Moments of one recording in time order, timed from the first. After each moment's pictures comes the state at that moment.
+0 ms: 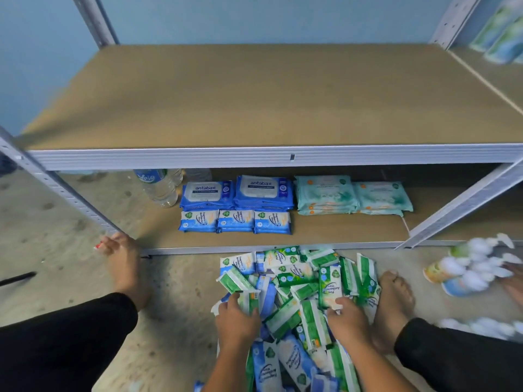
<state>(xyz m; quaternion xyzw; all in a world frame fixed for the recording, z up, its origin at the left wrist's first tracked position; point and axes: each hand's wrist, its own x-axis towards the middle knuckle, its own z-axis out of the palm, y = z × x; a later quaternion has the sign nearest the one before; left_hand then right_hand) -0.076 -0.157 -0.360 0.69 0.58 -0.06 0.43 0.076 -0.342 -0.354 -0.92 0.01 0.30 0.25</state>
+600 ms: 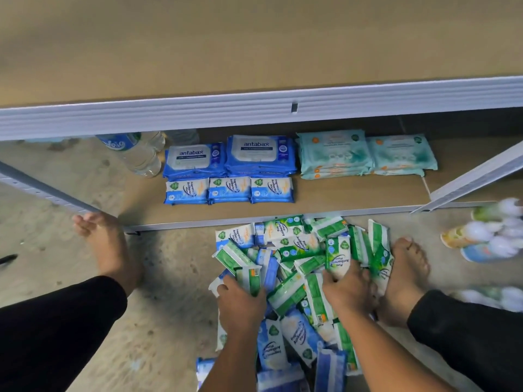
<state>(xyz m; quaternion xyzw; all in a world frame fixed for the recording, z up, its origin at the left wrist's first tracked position) -0.062 -0.165 -0.403 0.71 0.61 -0.09 0.33 0.087 -0.313 -0.389 -0.97 0.05 0.22 0.11</state>
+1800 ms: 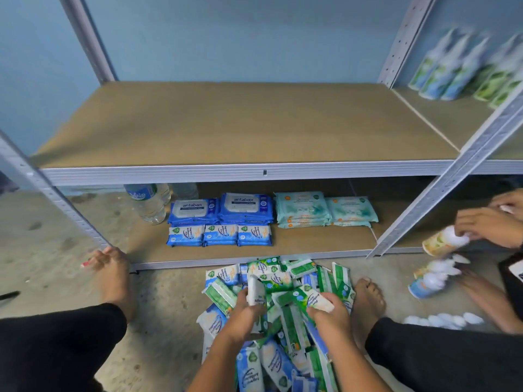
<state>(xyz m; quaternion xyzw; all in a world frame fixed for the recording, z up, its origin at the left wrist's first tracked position) -0.060 -0.185 -0.285 0.54 0.41 -0.09 0.73 0.057 -0.352 -0.296 -0.84 0.10 0.26 0.47</state>
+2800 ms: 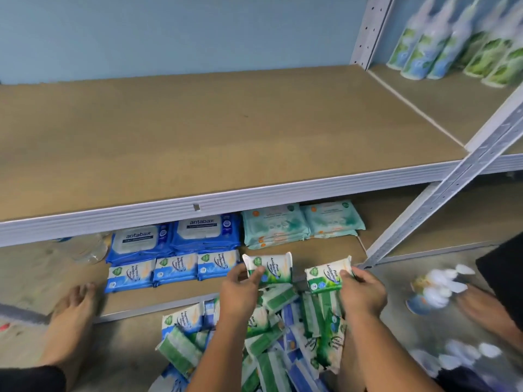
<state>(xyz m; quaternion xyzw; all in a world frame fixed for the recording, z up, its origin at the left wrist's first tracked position) 0.128 -0.162 -0.322 0.57 0.47 0.09 0.67 0.244 -0.349 -0.309 -0.75 0.26 0.02 0.61</state>
